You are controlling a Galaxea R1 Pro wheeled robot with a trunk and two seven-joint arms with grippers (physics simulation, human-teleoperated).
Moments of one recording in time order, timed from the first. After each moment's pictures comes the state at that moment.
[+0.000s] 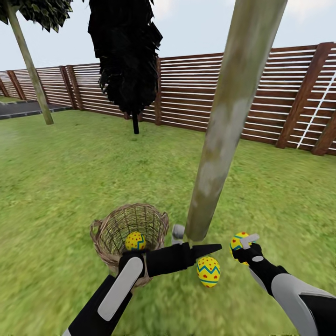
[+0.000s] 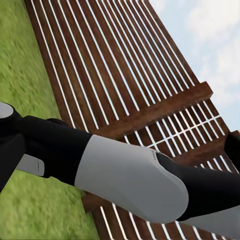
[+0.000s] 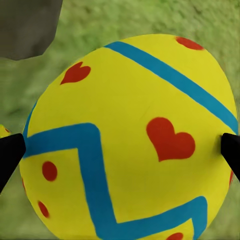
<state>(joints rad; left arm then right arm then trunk) -0.43 -0.09 -0.50 -1.42 1.10 0.81 -0.45 -0.85 -0.16 -0.05 -0.07 0.39 -0.10 -0.07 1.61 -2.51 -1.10</state>
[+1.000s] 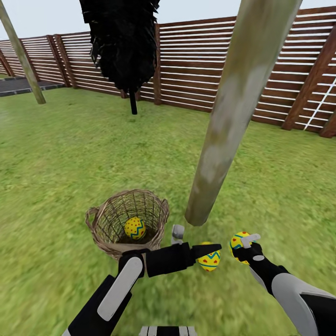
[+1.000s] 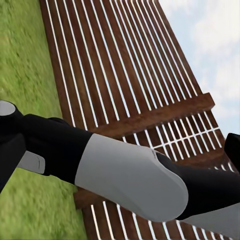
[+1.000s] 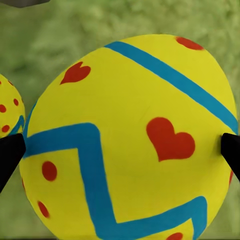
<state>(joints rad) -0.43 -0.09 -0.50 -1.42 1.10 0.81 -0.45 -0.85 -0.16 -0.09 -0.08 0.39 -0.10 -0.06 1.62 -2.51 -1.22</state>
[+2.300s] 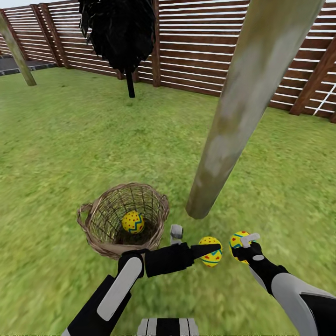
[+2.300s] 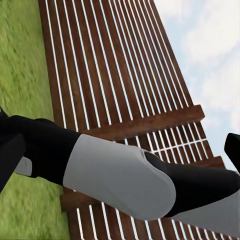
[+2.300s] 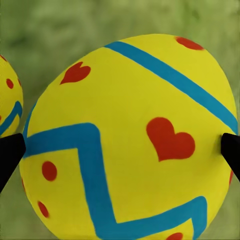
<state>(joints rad) -0.43 -0.09 -0.50 -1.42 1.10 0.81 -0.50 -0.85 -0.16 -0.09 -0.08 0.39 -0.11 -0.06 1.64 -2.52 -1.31</state>
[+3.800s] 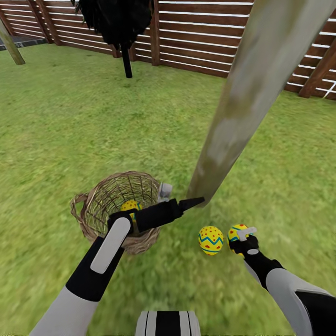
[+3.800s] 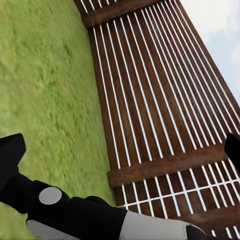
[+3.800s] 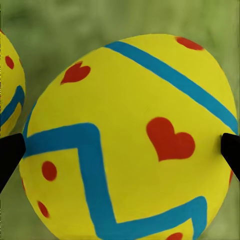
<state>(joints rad) -0.64 -0.08 -0.38 -1.48 1.10 0.82 -0.27 -0.87 -0.13 -0.08 -0.13 0.39 -0.10 -0.11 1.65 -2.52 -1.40</state>
